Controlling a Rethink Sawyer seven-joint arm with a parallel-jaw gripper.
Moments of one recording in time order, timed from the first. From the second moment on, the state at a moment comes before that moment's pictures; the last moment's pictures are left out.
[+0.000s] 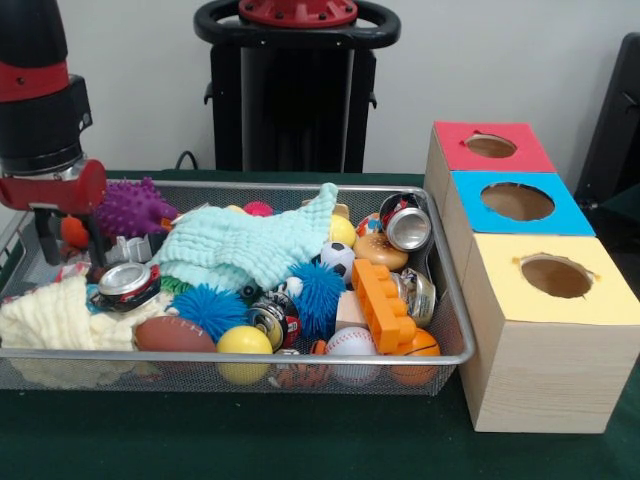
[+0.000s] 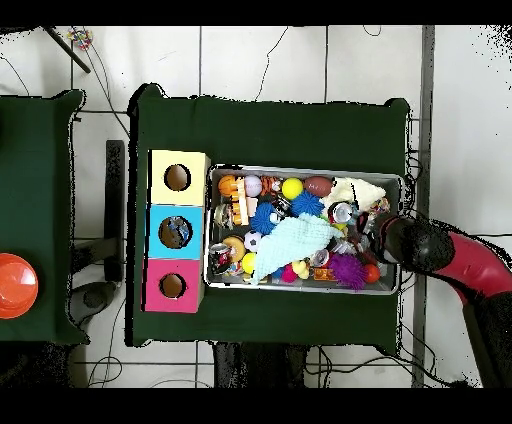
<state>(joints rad) -1.00 -0.52 0.46 1.57 -0.50 0.59 1.65</state>
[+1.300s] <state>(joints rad) -0.96 -0.42 0.42 1.41 -0.54 0.68 1.65</state>
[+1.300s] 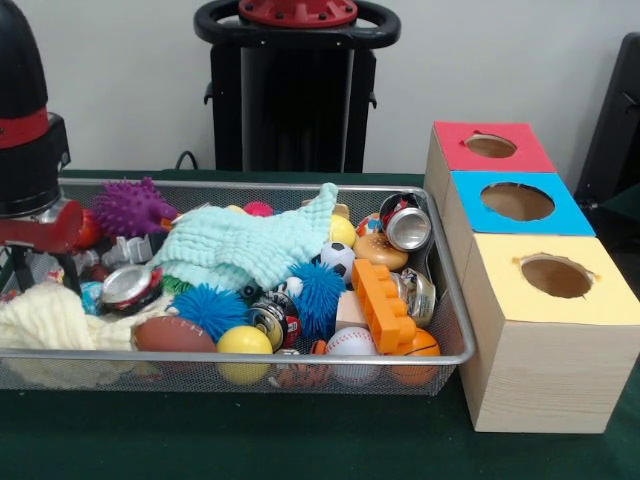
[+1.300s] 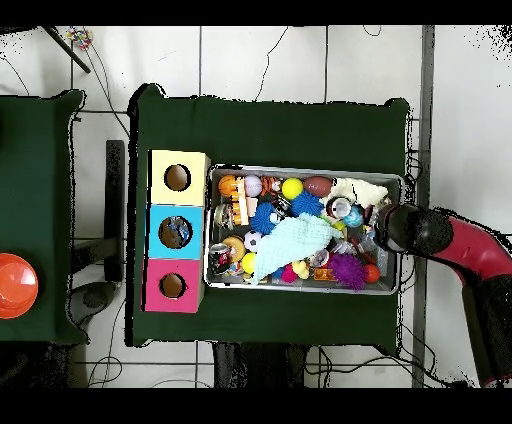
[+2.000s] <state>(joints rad) -0.96 -0.47 0.41 1.41 -0.54 0.84 1.65</state>
